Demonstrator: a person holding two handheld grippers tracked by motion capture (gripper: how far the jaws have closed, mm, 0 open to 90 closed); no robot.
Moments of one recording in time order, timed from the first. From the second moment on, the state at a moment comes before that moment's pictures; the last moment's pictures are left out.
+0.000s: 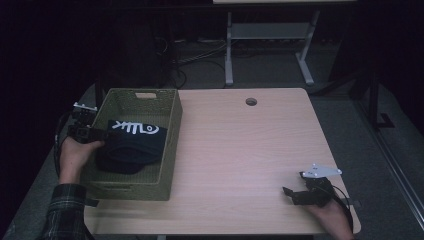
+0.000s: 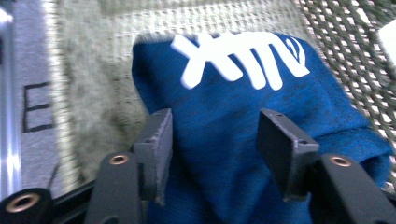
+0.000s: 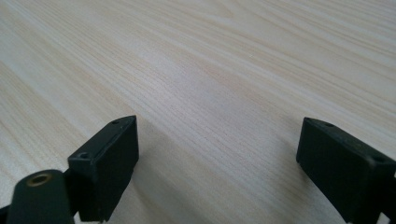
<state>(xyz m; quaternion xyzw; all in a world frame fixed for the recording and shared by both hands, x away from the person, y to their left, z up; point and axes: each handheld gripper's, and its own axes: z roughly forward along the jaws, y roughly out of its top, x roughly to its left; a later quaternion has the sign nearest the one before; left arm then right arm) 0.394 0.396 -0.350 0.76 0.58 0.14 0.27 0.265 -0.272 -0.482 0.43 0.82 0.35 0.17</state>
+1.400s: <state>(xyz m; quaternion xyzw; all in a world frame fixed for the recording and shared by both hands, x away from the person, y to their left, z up) 0.363 0.253 -0.323 0.79 0.46 0.14 0.38 0.265 -0.272 -0.482 0.43 0.82 0.35 0.17</state>
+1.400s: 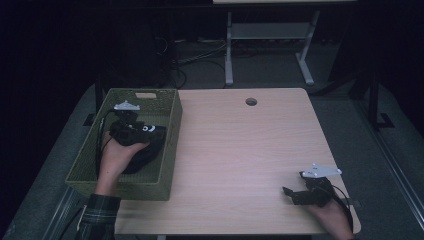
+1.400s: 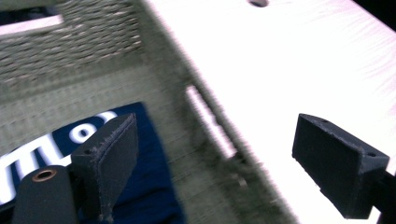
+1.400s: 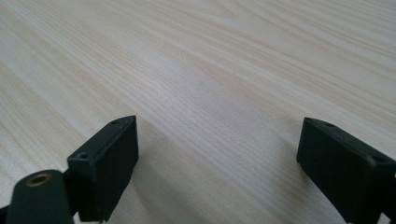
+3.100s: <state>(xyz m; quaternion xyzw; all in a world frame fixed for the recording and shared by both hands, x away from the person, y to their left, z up) 0.315 0.066 -0.453 0.88 0.31 0.11 0.36 0.266 -0.272 -0.482 0.42 0.82 0.36 0.17</state>
